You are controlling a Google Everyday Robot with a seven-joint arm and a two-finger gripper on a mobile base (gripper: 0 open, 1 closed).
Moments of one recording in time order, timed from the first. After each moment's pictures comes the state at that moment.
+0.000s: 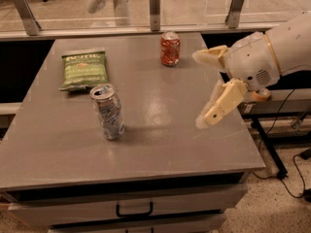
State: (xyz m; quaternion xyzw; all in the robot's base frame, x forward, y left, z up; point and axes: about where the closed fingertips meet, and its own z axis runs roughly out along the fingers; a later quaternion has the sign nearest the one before) arm 0.474 -0.083 0.945 -0.61 0.64 0.26 0.37
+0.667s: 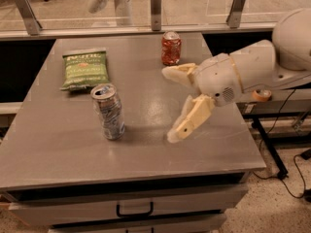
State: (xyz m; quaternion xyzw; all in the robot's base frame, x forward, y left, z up) arm 0.462 -0.024 0.918 -0.62 0.60 0.35 0.38
